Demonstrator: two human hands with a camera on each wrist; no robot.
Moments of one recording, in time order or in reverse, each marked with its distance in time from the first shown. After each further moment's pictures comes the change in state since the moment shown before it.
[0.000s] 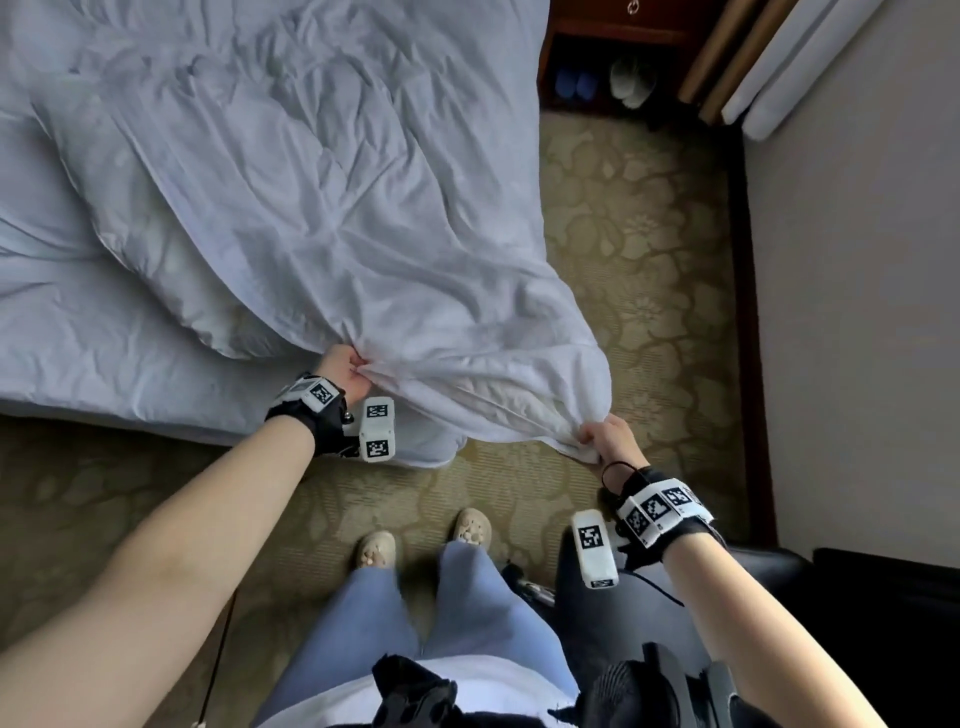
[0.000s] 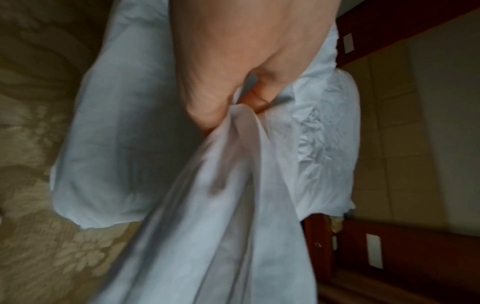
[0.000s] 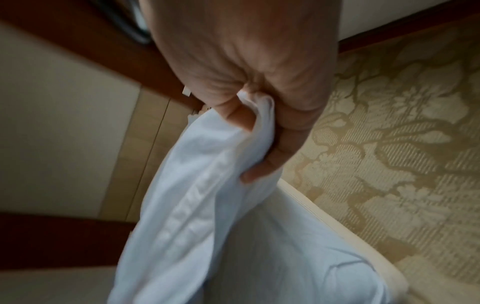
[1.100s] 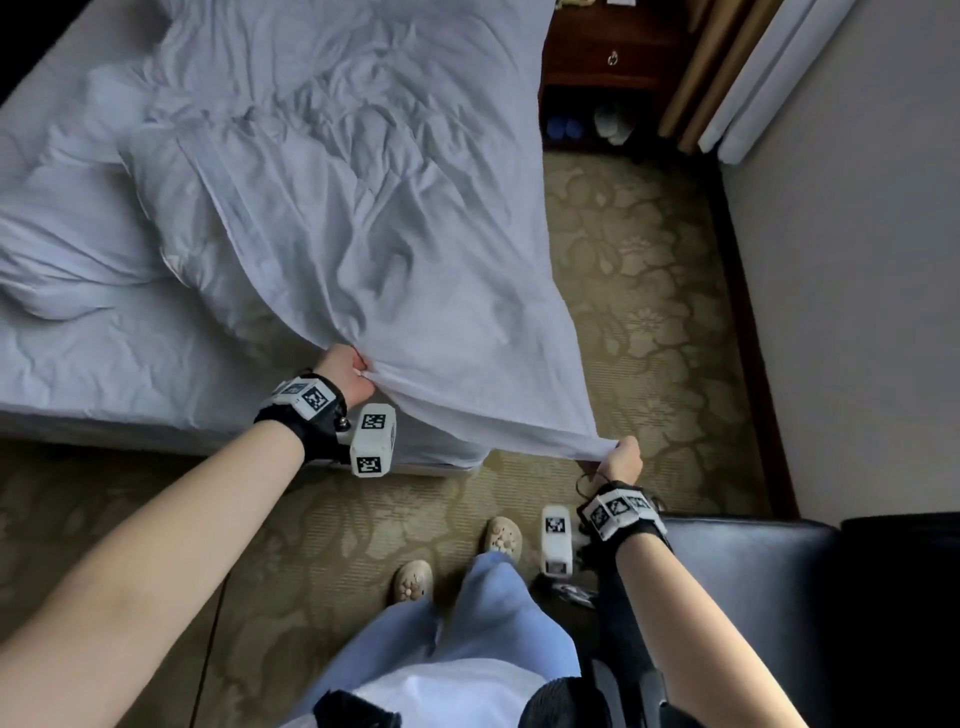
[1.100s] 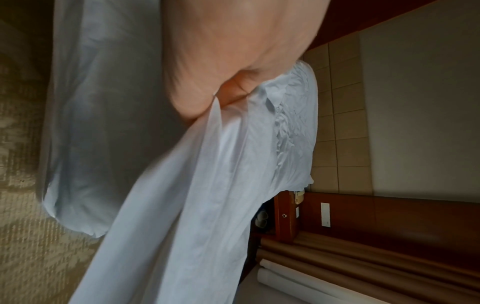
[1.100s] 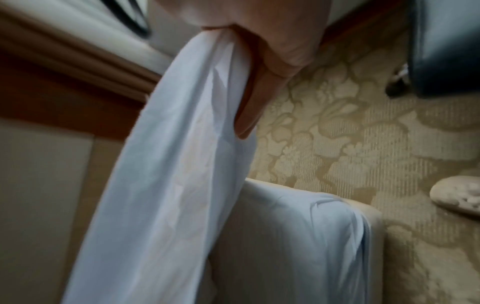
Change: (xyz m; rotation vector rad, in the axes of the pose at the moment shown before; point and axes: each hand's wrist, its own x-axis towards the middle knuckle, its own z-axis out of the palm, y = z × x) left_hand -0.043 -0.032 -0.113 0.807 0.036 0.393; right_hand -0.056 0.078 0.066 0.506 0.452 0.118
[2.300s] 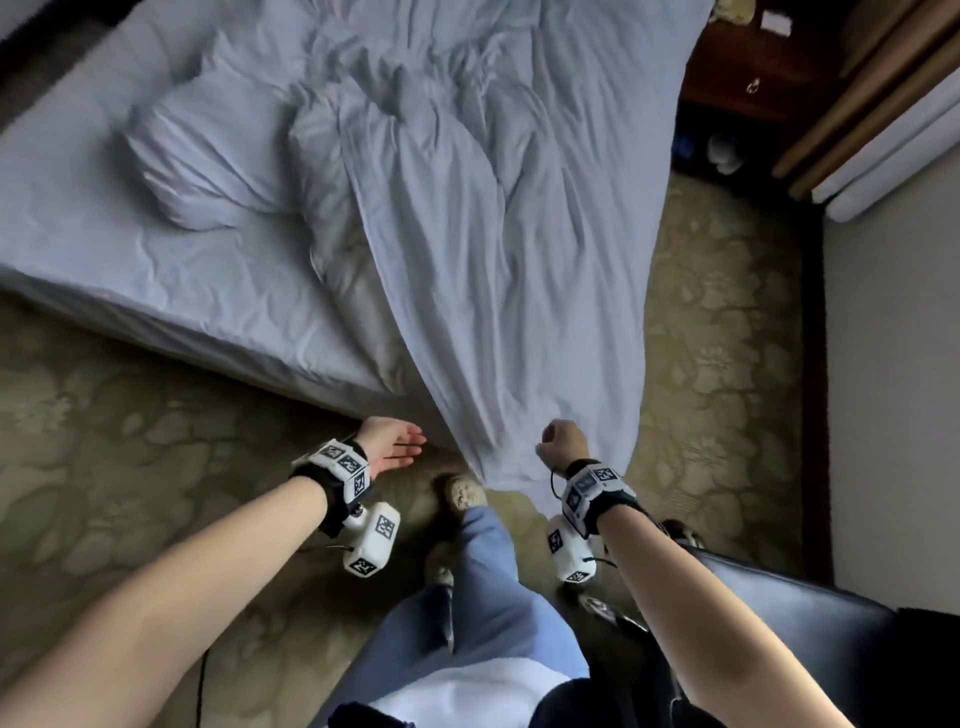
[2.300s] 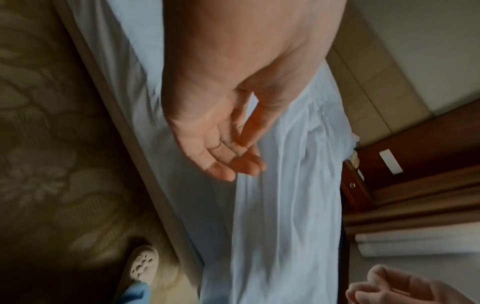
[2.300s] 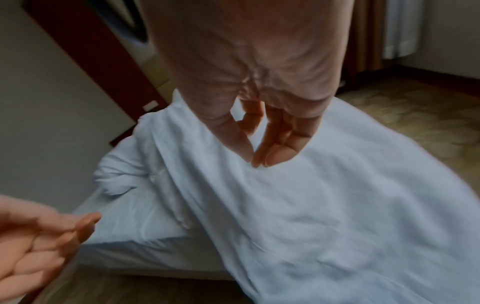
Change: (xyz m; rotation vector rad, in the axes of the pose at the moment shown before) left_hand -0.032 -0.201 0.022 -1.132 -0.259 -0.498; right_hand -0.128 0.100 0.160 -1.384 -0.546 -0.591
